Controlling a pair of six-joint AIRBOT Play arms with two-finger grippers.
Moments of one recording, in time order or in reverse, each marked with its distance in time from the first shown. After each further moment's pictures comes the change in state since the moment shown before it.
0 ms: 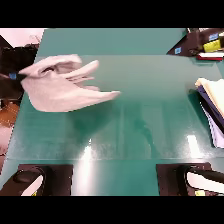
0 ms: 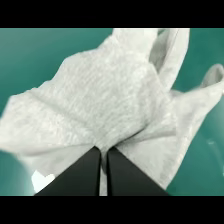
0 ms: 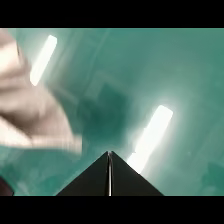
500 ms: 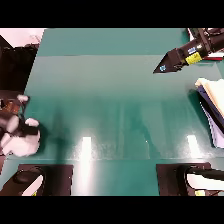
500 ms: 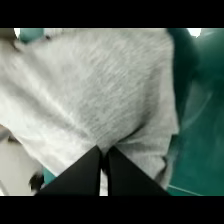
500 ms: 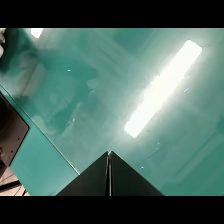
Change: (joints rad) left arm 0.001 0.053 -0.804 0.731 -0.027 -0.350; right arm 0.113 -0.098 -0.001 -0.007 0.178 0.000
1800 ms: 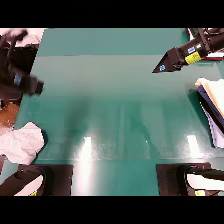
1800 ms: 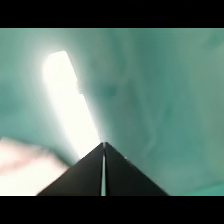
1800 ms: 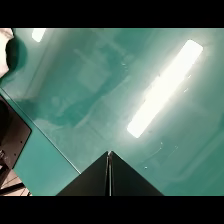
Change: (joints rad) left arm -0.001 -0.232 0.633 -0.425 -0.156 0.268; right arm 0.011 -0.002 -0.001 -0.002 -0.002 0.026
